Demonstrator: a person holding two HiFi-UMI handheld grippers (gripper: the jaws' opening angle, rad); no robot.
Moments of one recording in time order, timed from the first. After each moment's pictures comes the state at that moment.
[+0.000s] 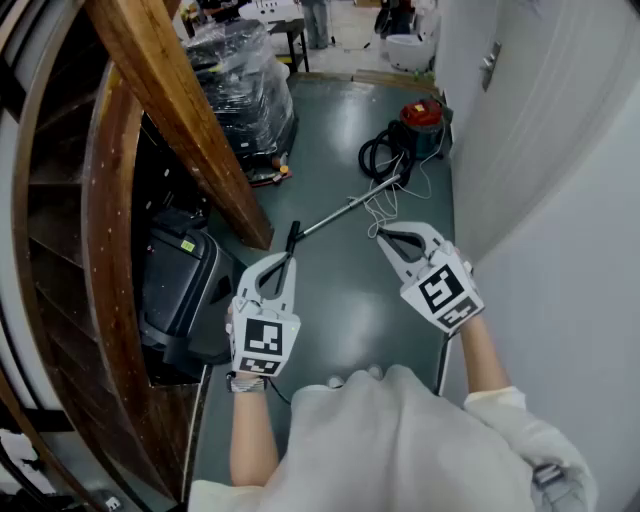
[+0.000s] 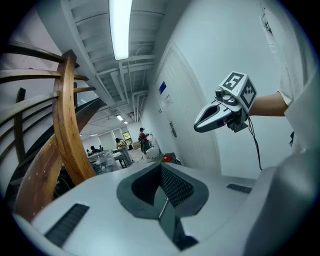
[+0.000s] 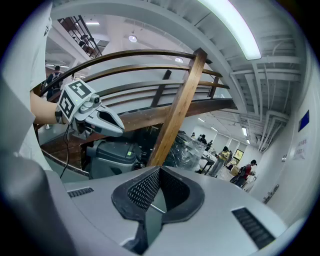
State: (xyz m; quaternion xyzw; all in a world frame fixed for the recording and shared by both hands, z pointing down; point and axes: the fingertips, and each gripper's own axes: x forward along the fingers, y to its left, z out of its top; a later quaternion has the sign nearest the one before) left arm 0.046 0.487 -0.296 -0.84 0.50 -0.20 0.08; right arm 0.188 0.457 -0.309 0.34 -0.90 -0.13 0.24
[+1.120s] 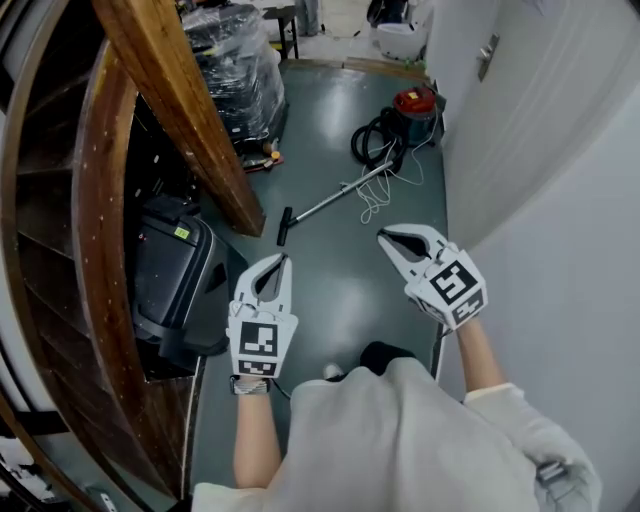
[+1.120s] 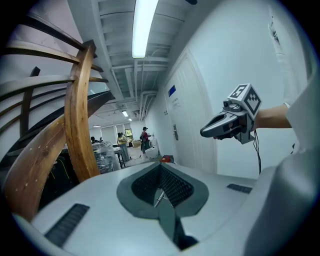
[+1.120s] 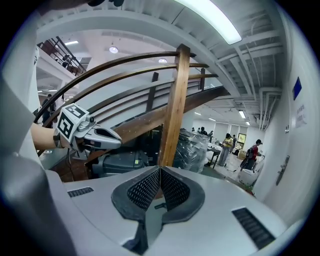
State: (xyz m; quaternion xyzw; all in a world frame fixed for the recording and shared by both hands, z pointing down) left arm 0.005 0.508 -0.271 -0.84 0.51 -0.15 0.03; right arm 0.160 0.480 -0.288 0.34 -0.92 -0.03 0.18
